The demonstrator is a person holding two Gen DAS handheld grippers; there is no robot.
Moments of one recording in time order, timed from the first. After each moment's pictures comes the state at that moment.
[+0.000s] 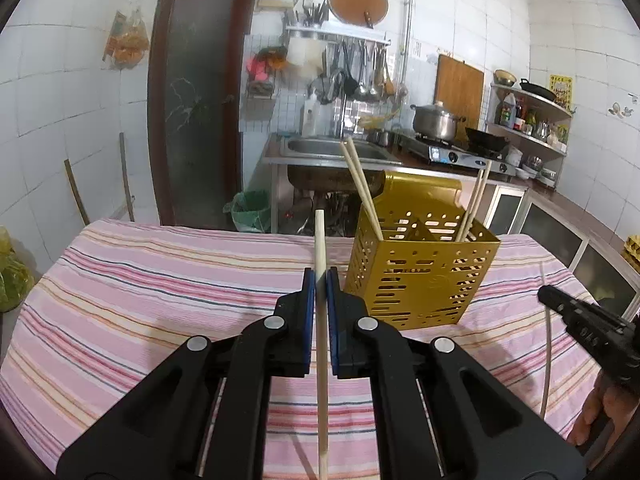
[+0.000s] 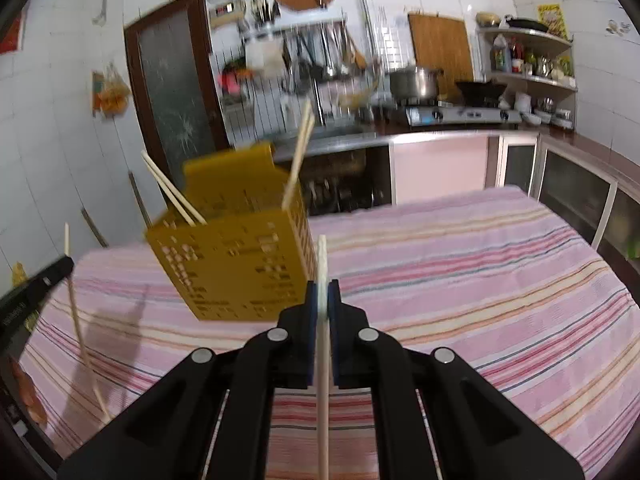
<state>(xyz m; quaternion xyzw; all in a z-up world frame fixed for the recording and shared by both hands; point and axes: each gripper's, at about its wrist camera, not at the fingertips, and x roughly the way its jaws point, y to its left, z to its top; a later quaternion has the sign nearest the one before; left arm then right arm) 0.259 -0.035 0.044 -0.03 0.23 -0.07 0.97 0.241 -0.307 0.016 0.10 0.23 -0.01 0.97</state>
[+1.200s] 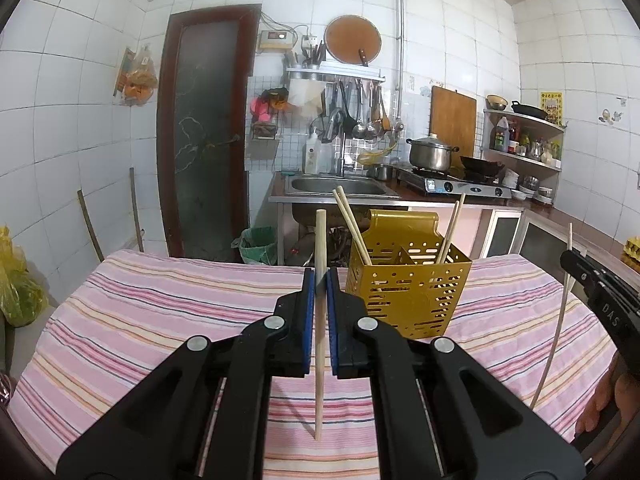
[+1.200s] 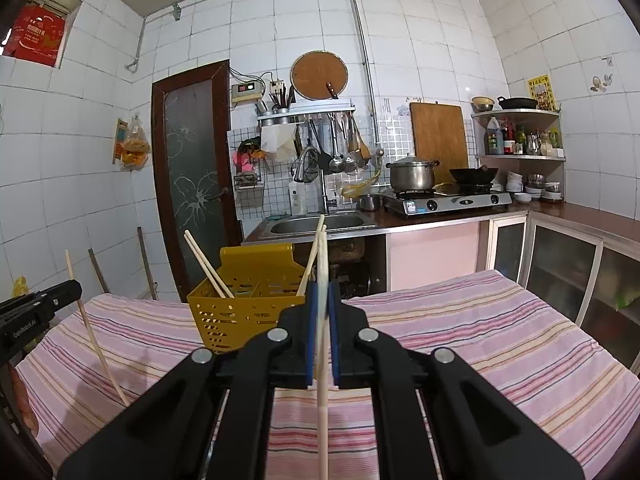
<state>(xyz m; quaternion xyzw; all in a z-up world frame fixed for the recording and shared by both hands) 0.199 -0.031 0.076 -0.02 0.17 -0.07 0.98 0.177 -0.306 0.056 0.06 0.09 -0.02 0.99</state>
